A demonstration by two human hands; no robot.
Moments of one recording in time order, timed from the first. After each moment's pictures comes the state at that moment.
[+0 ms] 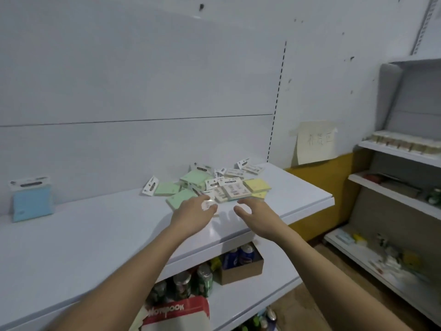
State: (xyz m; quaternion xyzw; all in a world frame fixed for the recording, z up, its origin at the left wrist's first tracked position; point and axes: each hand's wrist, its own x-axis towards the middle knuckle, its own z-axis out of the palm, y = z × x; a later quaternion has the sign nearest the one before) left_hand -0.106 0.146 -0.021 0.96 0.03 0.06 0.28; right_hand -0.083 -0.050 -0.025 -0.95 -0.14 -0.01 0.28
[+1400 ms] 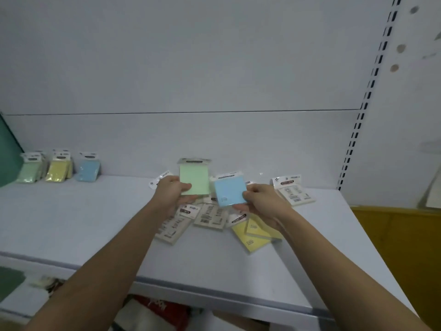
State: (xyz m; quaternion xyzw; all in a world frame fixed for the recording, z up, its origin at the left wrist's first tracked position) left_hand 0.038 0.088 0.006 0.59 0.37 0.29 0.65; right_hand 0.182 -0.090 -0.011 -0.59 -0.24 0.39 0.67
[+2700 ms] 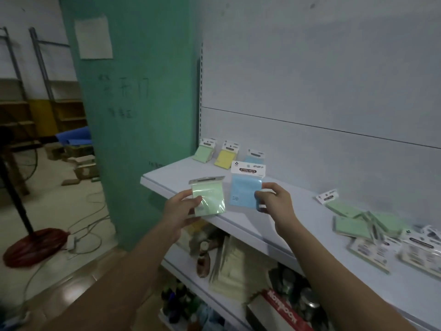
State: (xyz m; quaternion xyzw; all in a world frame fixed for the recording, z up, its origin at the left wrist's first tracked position) left_hand -0.406 0.256 -0.007 0.47 0.42 0.47 0.62; right_hand -0.193 0.180 0.015 -0.61 -0.37 0.32 0.63
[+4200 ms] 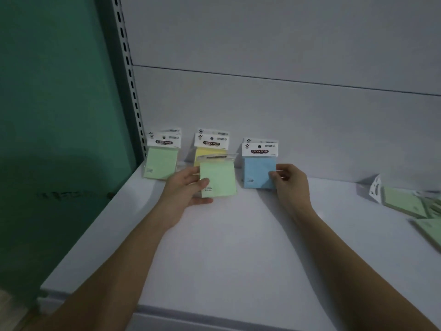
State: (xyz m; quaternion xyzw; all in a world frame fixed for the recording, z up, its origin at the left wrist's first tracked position) left_hand -0.287 0.618 -0.050 0.59 0.21 0.26 0.73; right_hand -0.095 0.452 -0.065 -0.80 -0.21 0.02 0.56
